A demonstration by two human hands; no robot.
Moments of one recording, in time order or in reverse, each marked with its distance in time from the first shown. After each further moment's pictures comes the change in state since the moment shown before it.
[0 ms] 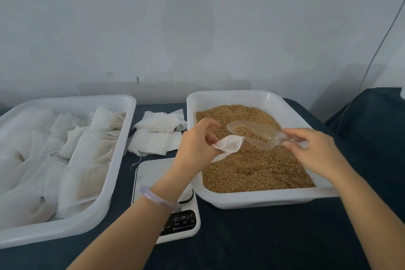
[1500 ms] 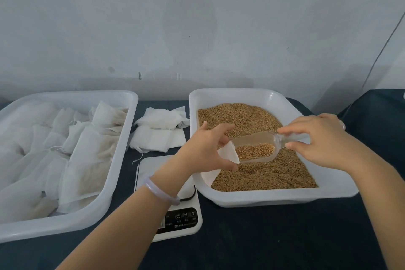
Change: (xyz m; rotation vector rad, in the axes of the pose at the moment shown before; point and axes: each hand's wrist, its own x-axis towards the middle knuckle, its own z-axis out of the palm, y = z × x) left_hand 0.005 0.002 -0.007 0.306 -0.369 0.176; right_hand 0.005 -0.029 -0.031 -0.288 -0.107 -0.320
